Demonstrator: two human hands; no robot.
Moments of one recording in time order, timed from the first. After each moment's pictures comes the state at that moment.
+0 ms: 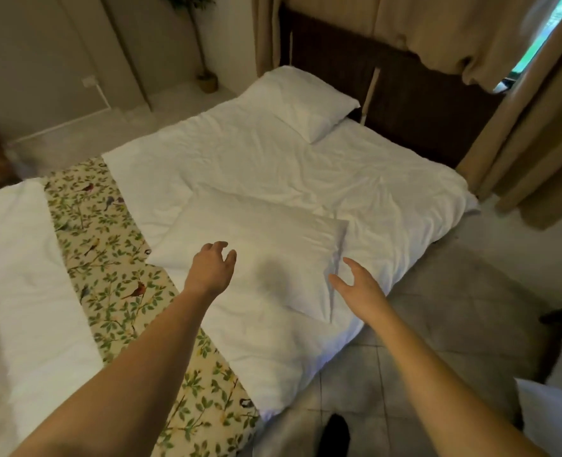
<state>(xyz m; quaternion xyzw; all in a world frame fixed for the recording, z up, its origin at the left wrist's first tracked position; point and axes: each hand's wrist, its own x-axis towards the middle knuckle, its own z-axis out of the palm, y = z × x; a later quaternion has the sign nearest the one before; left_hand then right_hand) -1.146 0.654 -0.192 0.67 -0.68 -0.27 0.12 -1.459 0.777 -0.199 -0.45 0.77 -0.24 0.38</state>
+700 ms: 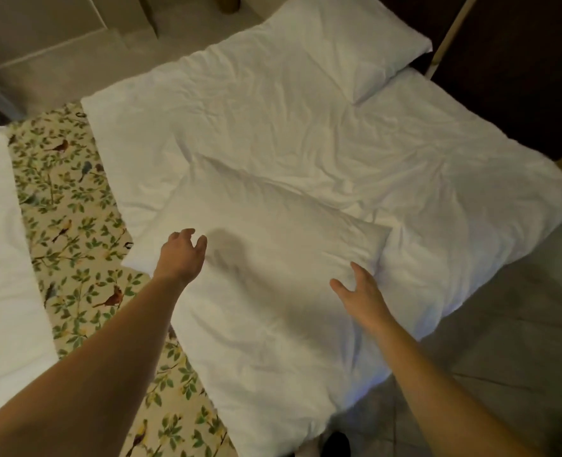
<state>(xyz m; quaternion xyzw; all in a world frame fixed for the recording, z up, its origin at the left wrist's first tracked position) -1.124 0.438 -0.326 0.77 -0.57 -0.28 0.06 -1.481 0.557 -0.352 -0.41 0.79 -0.15 0.43</state>
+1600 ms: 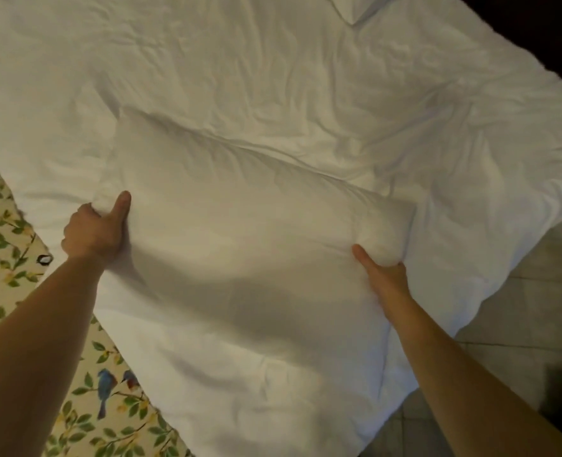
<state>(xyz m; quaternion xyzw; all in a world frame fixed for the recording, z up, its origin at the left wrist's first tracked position) -1.039 0.287 -0.487 0.85 -0.46 -0.23 0.07 -1.510 0.477 -0.519 -0.07 0.87 -0.29 0.39</state>
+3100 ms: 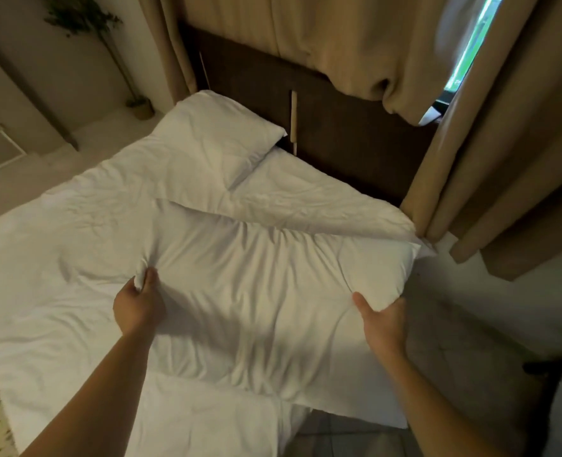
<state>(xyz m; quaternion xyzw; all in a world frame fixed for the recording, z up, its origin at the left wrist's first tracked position) -1.513 0.400 -0.215 0.79 -0.43 -0.28 0.34 -1.902 0.575 -0.269 -0.16 0.83 -0.46 0.28</state>
